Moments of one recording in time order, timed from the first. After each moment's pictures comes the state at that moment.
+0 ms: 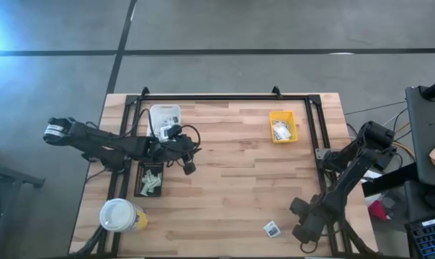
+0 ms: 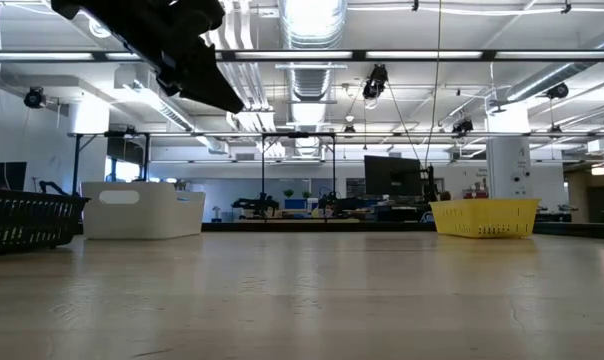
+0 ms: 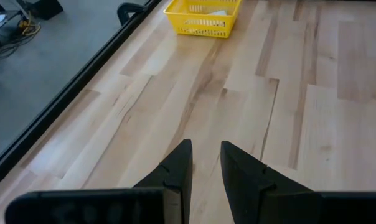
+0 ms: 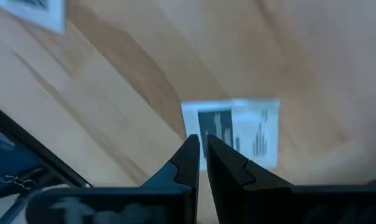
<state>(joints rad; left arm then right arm) -0.14 1.20 0.78 -0.19 -0.51 -0.21 0.98 1.51 0.81 -0.67 -0.12 1.71</state>
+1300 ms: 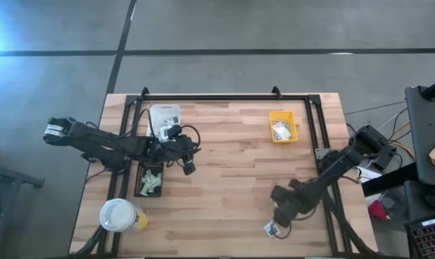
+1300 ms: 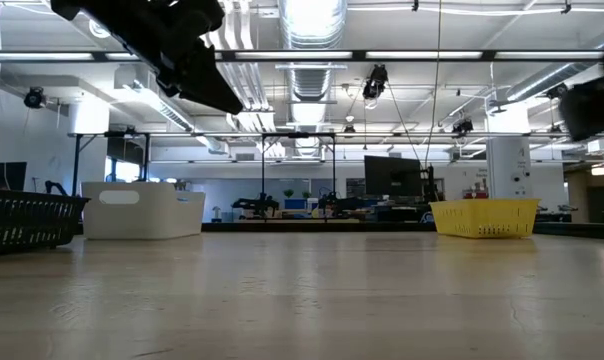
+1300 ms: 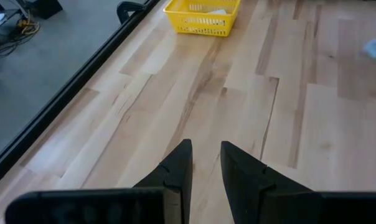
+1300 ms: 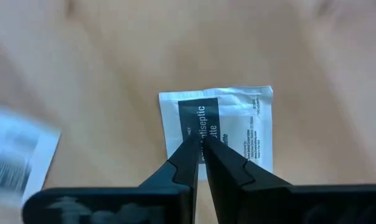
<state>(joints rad) -0.14 1.20 0.78 -0.19 -0.50 -0.21 0.69 1.66 0.81 -0.67 0.07 1.28</state>
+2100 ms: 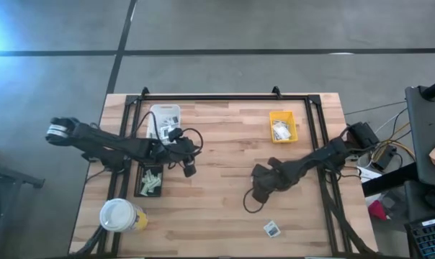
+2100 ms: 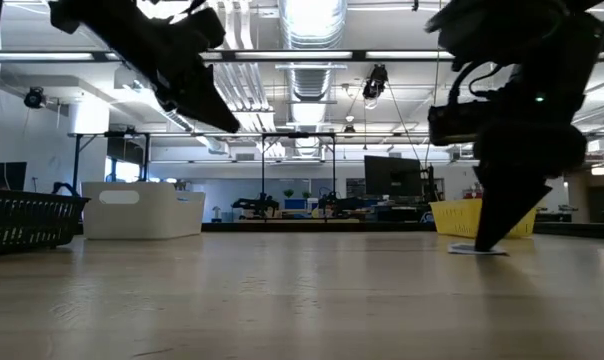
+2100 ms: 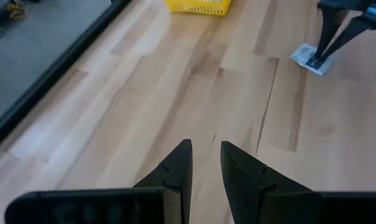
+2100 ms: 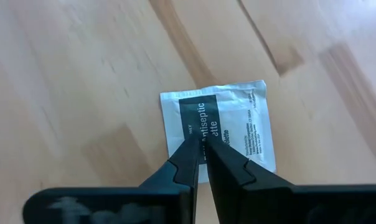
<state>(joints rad) -0.14 1.23 0.75 -0.17 -0.48 -0.24 0.35 1.67 0.81 -0.47 0.27 0.87</state>
